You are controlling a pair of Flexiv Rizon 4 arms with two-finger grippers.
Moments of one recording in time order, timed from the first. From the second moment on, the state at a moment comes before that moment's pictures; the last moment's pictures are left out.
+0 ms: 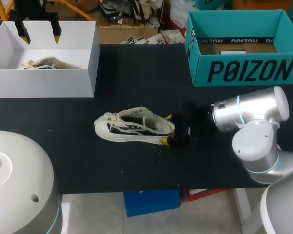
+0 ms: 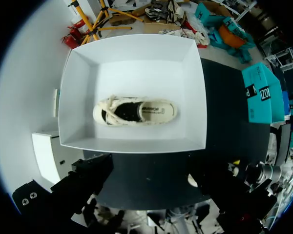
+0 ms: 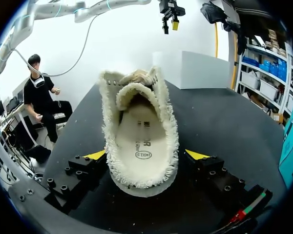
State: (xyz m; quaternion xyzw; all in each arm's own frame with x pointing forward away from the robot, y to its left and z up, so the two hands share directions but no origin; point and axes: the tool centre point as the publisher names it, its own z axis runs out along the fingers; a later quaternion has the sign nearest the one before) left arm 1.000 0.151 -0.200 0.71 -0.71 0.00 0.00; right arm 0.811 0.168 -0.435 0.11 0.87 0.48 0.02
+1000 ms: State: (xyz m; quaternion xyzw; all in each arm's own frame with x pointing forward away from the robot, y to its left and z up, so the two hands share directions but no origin) left arm 0.958 0.093 -0.197 0.73 -0.69 -0.04 0.02; right arm 0.812 0.168 -0.434 0.11 0.87 0.47 0.02
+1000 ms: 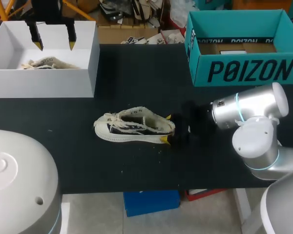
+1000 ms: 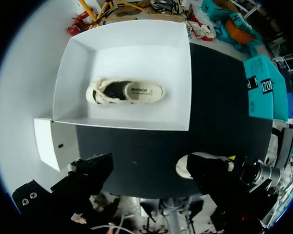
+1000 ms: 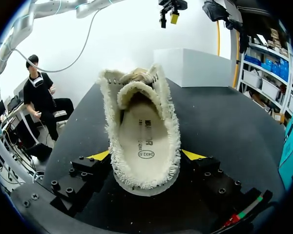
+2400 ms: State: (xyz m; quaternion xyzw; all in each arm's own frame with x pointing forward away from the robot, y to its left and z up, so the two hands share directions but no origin) left arm 0.854 -0.064 -0.235 0.63 -0.77 -0.05 0.02; right arm 0.812 0.168 -0.434 0.11 0.87 0.47 0.02
